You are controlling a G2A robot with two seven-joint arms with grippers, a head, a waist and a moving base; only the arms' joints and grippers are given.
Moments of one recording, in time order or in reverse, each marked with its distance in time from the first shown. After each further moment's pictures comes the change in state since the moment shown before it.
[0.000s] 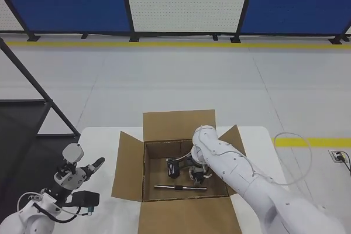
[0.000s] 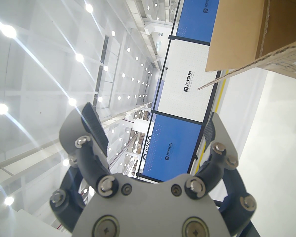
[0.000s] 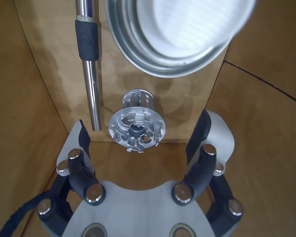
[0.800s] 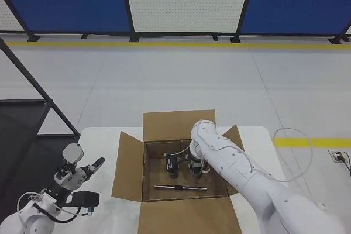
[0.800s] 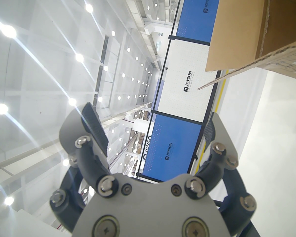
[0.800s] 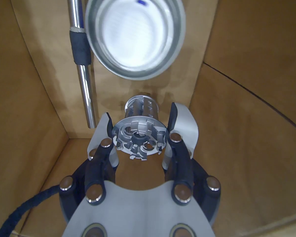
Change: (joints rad) left arm 0.000 0.000 0.000 0.000 0.000 0.000 0.000; right arm 0.053 -0.019 0.000 0.021 0.009 0.000 0.000
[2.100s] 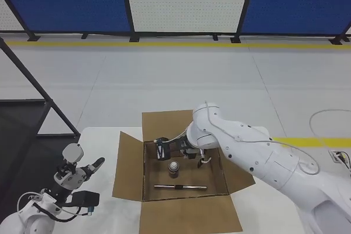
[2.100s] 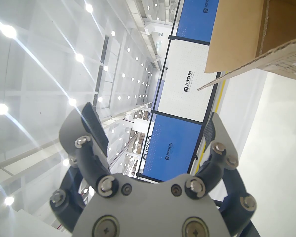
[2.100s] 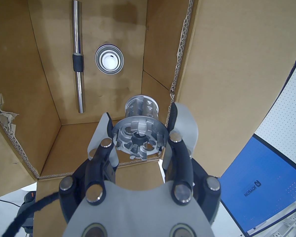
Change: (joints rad) left arm 0.000 0.000 0.000 0.000 0.000 0.000 0.000; right arm 0.134 0.288 0.000 -0.660 0.216 0.223 0.223
